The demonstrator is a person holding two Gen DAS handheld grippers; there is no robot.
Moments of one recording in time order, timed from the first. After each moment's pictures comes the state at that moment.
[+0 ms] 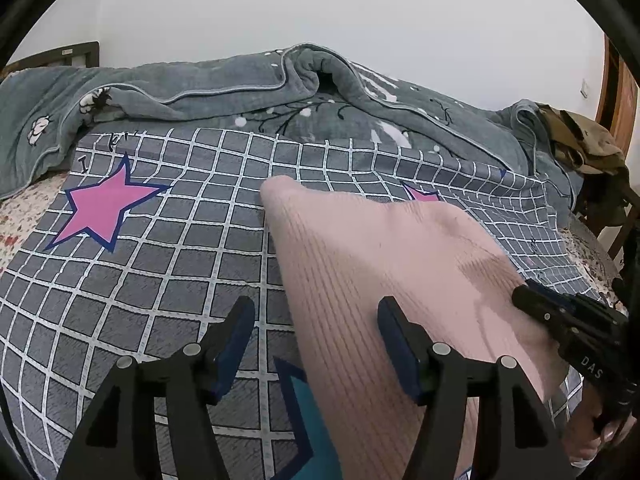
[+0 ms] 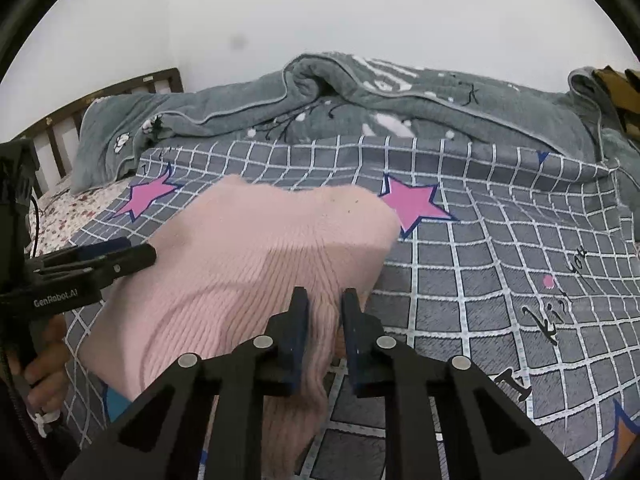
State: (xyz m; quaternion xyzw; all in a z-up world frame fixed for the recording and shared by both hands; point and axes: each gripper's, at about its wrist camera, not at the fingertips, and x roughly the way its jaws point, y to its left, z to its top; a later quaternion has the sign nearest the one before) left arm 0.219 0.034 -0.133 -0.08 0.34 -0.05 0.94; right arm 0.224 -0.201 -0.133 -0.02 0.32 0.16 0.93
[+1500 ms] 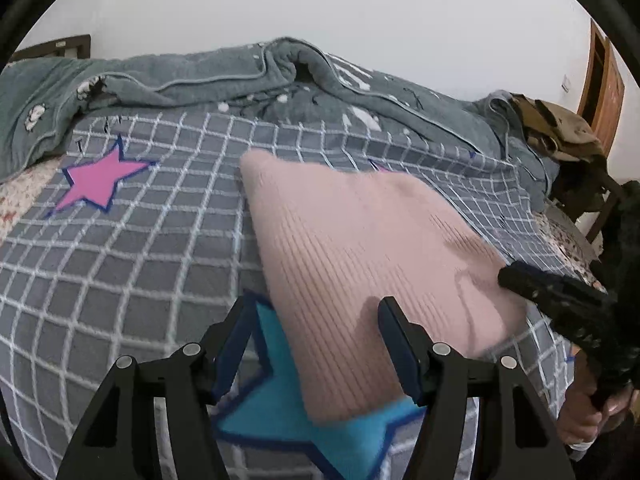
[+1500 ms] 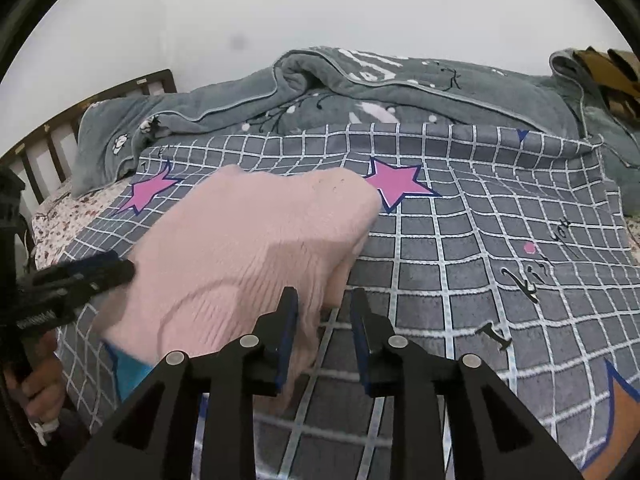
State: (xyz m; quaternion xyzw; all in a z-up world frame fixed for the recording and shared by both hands) left arm 0.167 0.021 -0.139 -0.08 0.35 -0.09 0.93; right arm 0.184 -0.220 -0.125 0.00 0.34 0.15 0.93
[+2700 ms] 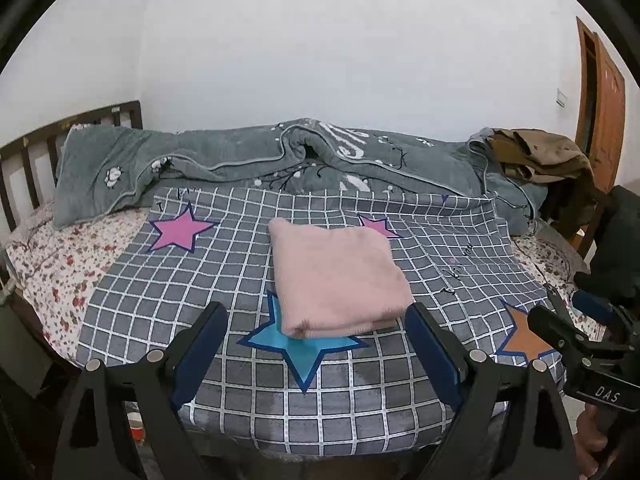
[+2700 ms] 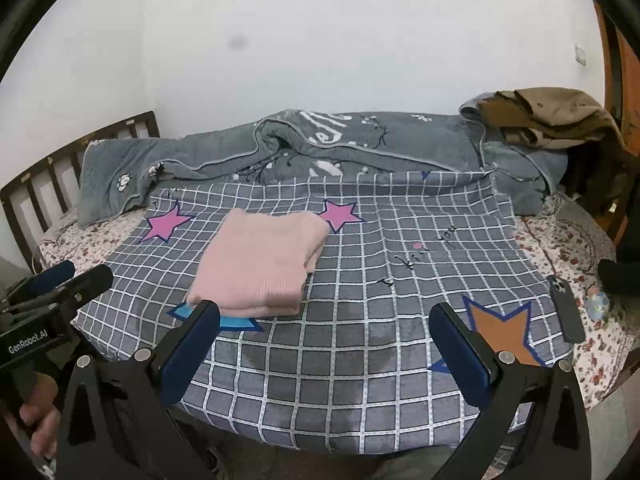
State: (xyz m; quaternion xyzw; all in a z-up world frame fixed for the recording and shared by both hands) left arm -0.007 -0.028 0.004 -0.04 0.28 0.00 0.96; right arm 0.003 -0.256 0.002 0.00 0.30 0.06 0.95
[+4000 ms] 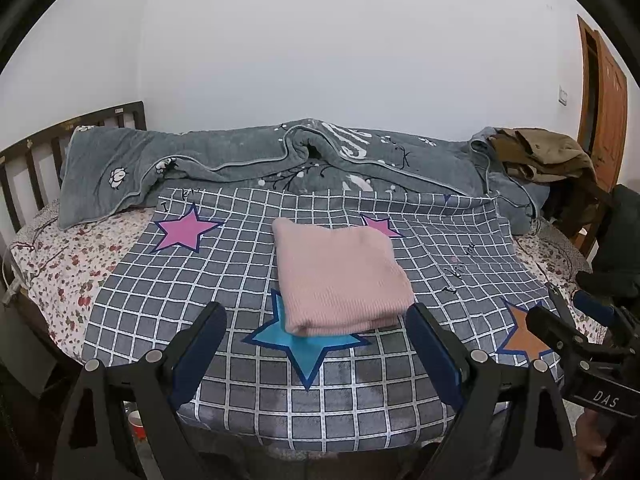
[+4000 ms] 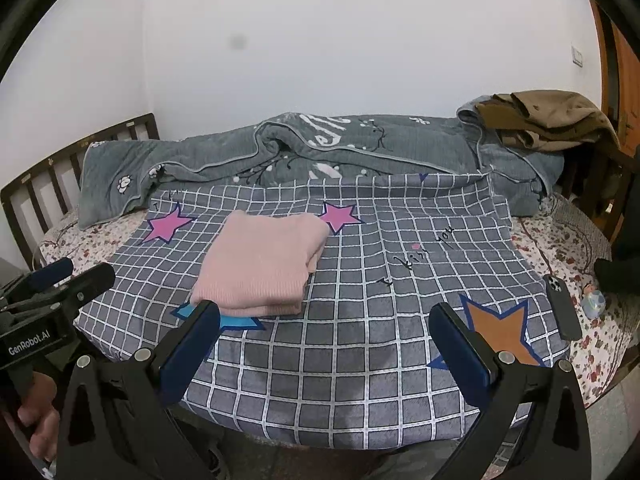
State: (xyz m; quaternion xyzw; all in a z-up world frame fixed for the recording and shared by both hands) left arm -0.011 -0.028 0.008 -0.04 0.28 0.01 0.96; right arm -0.002 -0.256 0.004 0.00 0.29 0.06 0.95
